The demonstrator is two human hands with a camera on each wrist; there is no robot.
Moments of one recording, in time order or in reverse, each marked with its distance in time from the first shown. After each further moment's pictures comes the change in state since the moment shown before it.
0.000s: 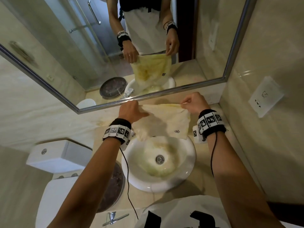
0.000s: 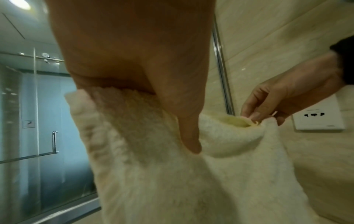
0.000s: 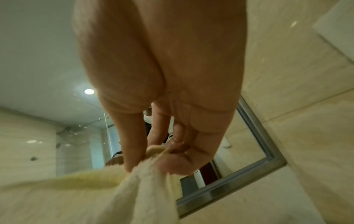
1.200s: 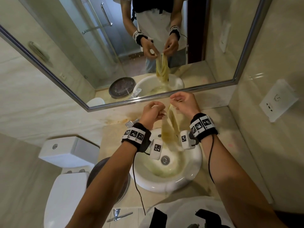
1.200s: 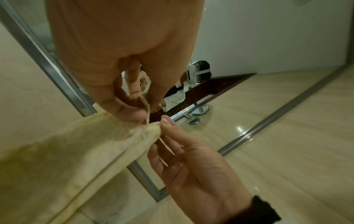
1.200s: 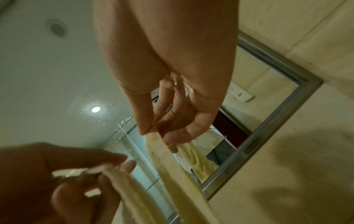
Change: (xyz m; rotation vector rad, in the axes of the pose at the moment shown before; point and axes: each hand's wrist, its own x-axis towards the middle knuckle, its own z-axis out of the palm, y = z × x) left_hand -0.029 0.058 0.005 -1.500 -0.140 -0.330; right_hand -0.007 -0.038 0.048 0.408 0.032 -0.124
